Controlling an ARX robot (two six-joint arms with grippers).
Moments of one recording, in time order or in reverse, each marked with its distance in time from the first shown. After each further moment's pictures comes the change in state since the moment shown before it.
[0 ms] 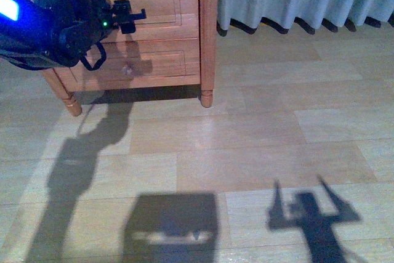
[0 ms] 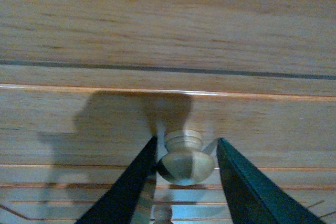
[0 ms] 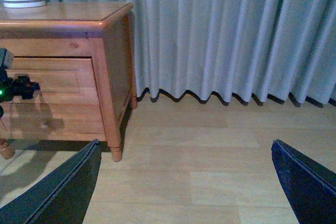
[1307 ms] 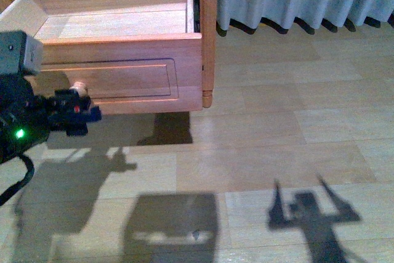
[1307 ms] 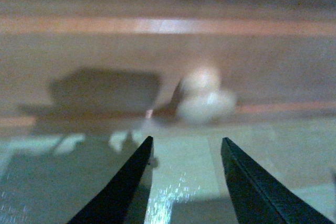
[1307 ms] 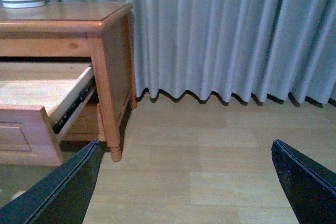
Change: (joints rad) left arm 0.025 -0.538 -1.218 0.431 0.143 0.015; right arm 0.000 0.000 0.000 0.000 0.000 0.000
